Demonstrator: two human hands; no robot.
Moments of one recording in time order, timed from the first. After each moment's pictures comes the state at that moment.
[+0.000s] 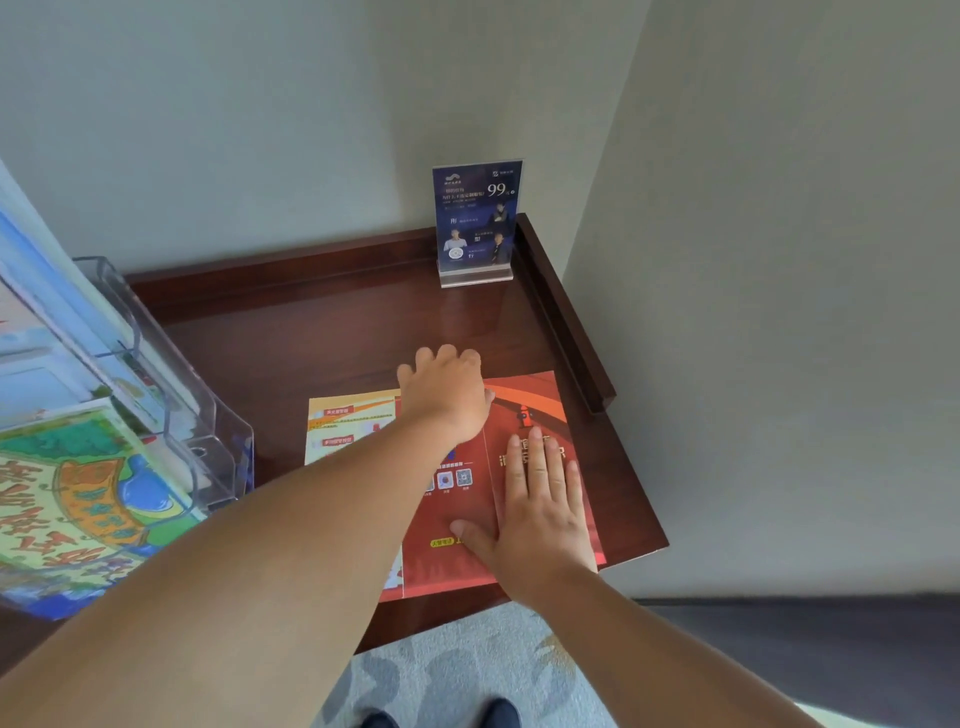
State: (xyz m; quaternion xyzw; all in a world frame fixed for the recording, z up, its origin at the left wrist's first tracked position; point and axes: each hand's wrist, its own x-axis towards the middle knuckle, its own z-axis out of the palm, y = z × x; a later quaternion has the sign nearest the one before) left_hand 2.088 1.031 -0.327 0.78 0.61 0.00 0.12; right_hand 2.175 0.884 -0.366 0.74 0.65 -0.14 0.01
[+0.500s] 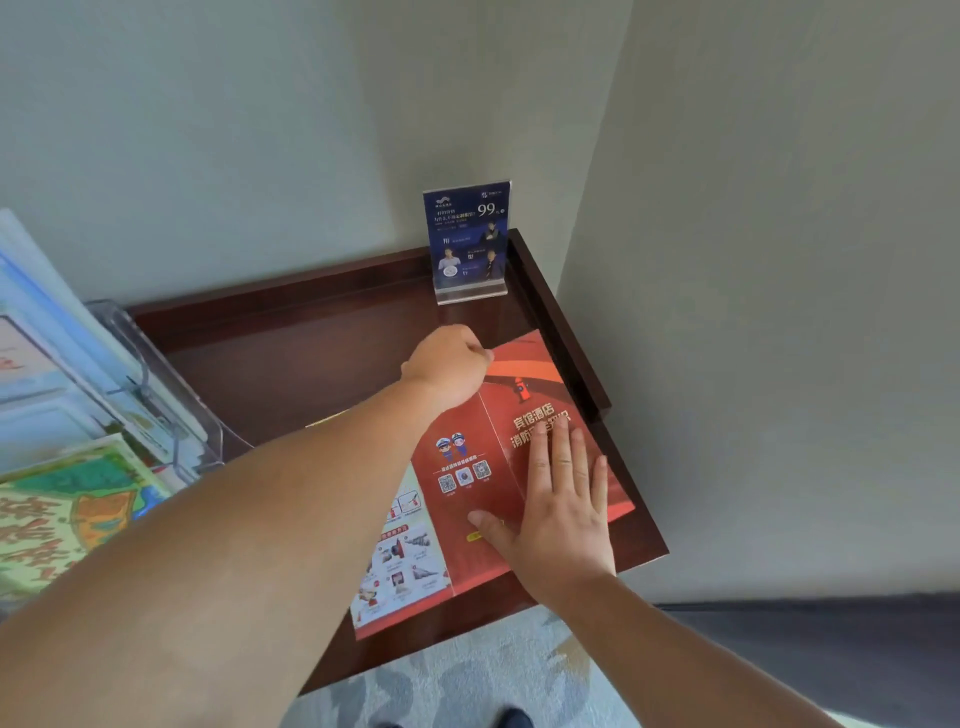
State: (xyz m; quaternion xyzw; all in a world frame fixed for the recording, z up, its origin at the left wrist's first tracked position) left_hand 2.089 1.060 -0.278 0.69 0.62 0.12 0.37; right_hand 2.187 0.887 -0.341 0.77 0.62 -0.11 -0.06
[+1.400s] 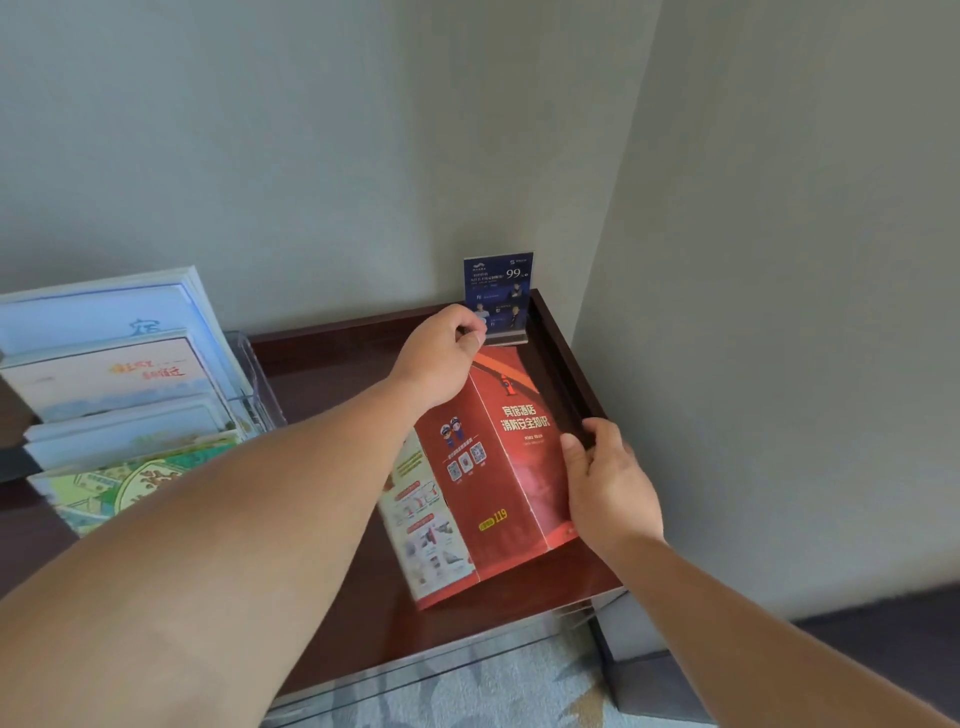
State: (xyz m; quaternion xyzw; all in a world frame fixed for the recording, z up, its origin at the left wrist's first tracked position) left_hand 2.043 1.049 -0.208 0.72 0.56 0.28 0.31; right_hand 2.205 0.896 -0.249 0.79 0.49 -0.24 -0.28
